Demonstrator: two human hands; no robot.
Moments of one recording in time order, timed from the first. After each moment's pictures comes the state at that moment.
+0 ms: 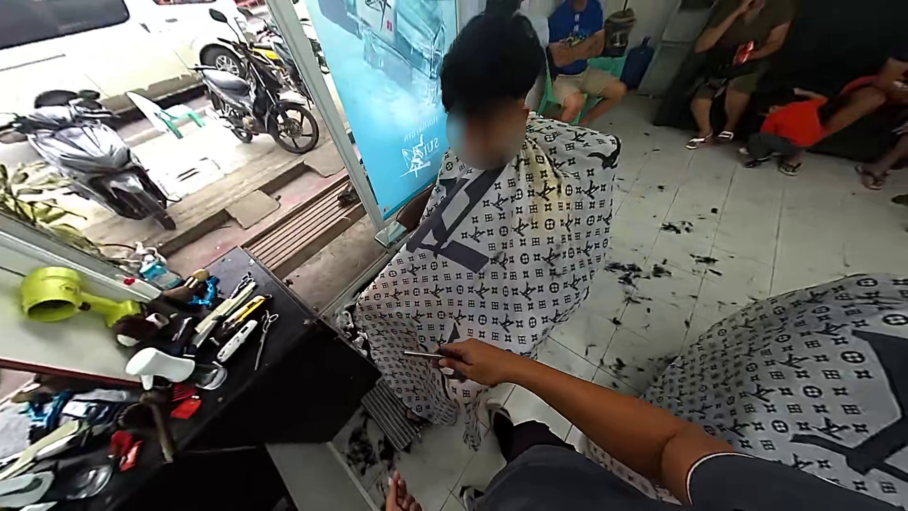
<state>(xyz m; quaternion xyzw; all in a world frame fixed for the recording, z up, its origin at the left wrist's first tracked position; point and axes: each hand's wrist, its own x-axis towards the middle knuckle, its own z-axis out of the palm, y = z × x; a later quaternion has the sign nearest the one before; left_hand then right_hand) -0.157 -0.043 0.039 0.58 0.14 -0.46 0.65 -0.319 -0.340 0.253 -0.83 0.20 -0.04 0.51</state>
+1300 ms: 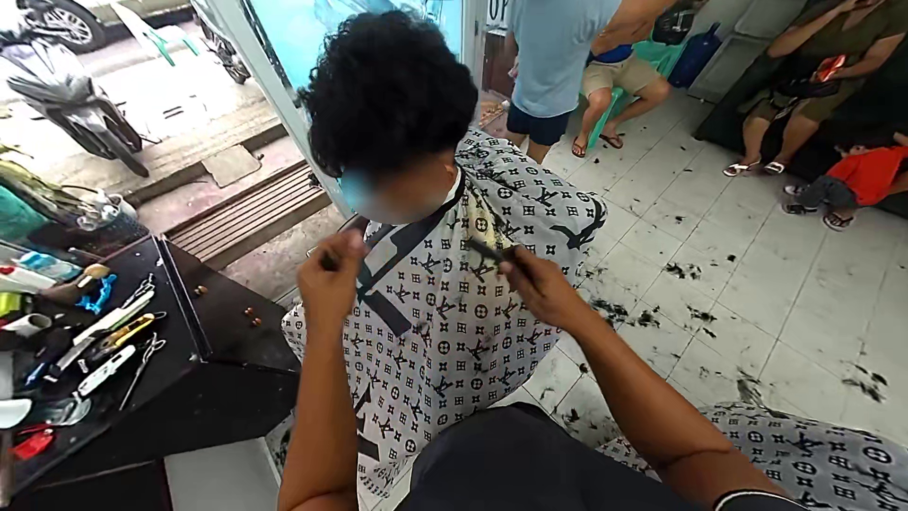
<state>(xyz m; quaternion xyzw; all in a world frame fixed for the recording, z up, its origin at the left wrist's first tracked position) -0.242 -0.593 0.357 0.65 -0.53 -0.07 0.54 -0.561 -0.700 0.342 -0.85 0.30 -0.29 0.32</state>
